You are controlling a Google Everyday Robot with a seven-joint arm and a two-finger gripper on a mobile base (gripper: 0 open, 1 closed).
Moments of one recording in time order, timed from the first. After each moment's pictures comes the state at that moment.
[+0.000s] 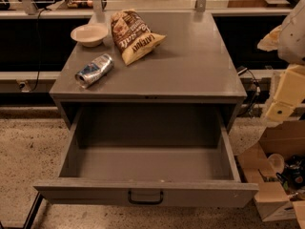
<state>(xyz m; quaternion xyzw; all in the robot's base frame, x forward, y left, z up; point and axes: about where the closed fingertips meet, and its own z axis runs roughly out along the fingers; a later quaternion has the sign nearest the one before) 0.438 -0.216 0.978 -0.60 0.78 -0.04 0.16</state>
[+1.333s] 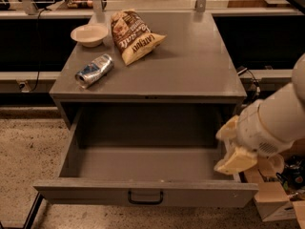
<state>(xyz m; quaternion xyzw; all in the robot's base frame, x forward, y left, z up) 0.398 -0.172 0.824 -0.61 0.77 0.05 0.19</state>
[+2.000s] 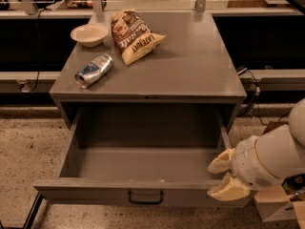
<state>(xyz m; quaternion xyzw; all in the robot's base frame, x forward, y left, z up) 0.358 -0.156 0.754 -0.61 0.76 0.13 0.20</state>
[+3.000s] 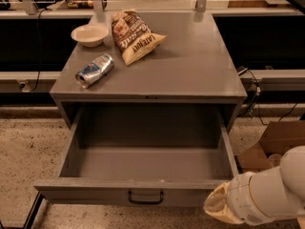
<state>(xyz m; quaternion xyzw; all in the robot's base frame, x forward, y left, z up) 0.316 -0.151 0.687 -0.58 0.78 0.15 0.20</state>
